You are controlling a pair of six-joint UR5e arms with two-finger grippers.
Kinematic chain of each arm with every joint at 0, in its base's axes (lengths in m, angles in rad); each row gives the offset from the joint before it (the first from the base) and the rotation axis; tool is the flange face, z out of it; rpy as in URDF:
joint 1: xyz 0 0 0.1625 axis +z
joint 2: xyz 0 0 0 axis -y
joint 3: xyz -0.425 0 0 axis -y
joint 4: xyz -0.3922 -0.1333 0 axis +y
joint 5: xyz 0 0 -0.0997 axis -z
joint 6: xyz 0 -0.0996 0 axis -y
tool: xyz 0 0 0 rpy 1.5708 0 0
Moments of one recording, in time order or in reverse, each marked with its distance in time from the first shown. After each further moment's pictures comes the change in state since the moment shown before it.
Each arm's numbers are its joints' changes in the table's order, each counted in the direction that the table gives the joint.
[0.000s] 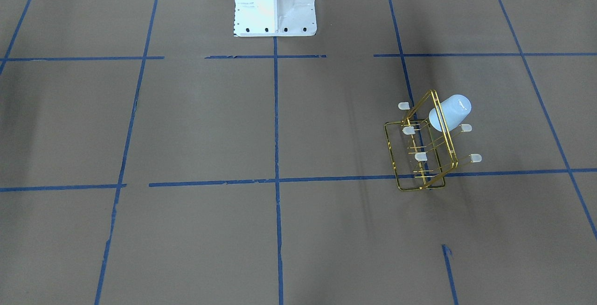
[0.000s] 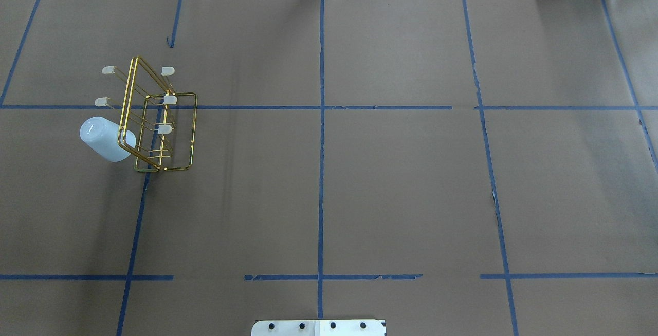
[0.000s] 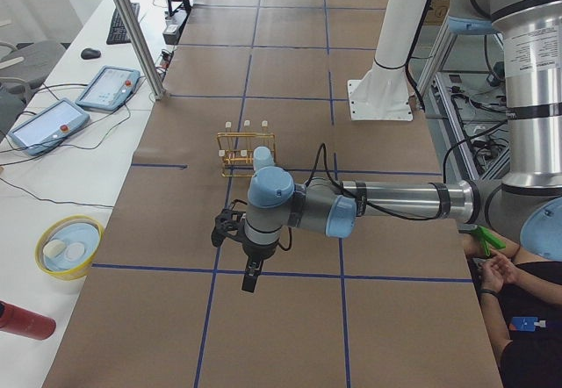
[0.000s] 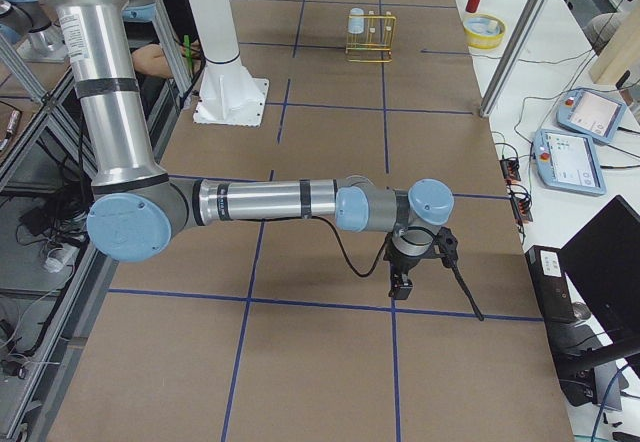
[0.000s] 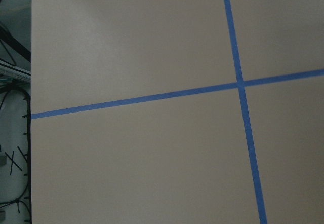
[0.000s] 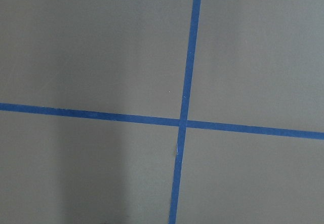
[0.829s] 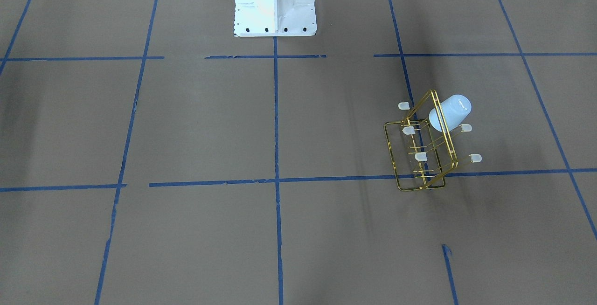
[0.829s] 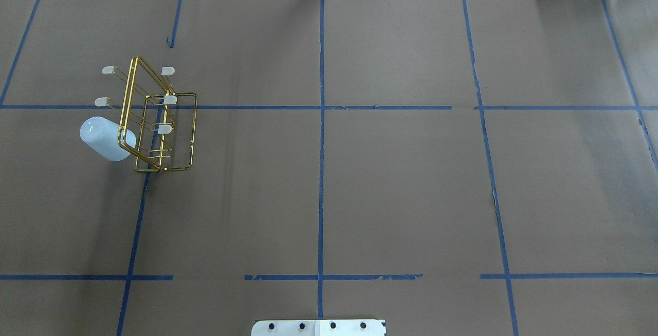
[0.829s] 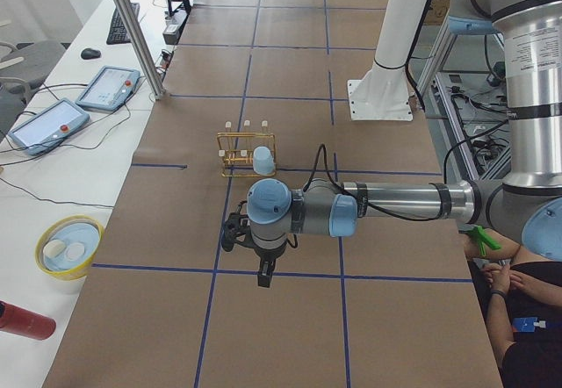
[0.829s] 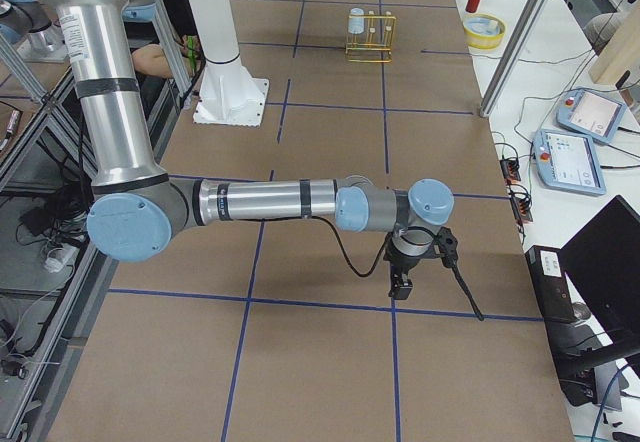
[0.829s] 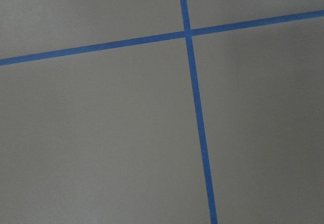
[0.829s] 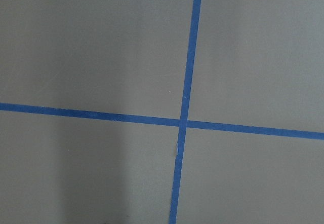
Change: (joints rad) left arm -0.001 0.003 0.002 -0.117 -0.158 0.031; right arm -0.001 0.000 0.000 0.000 0.000 0.000
